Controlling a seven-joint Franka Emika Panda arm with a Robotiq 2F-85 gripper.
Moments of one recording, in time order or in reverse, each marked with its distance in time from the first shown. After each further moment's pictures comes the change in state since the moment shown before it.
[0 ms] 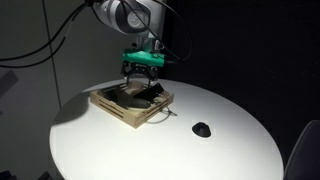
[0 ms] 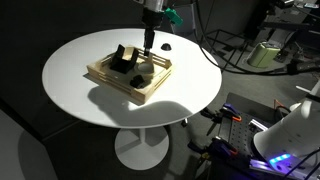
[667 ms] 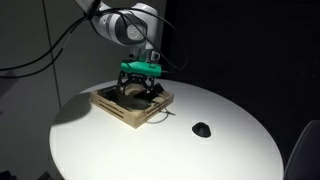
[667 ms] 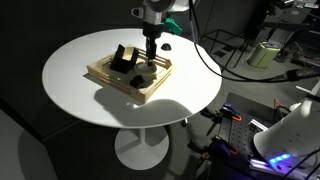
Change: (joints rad) arm -0.022 0.044 0.043 -0.030 -0.077 0.010 -0.001
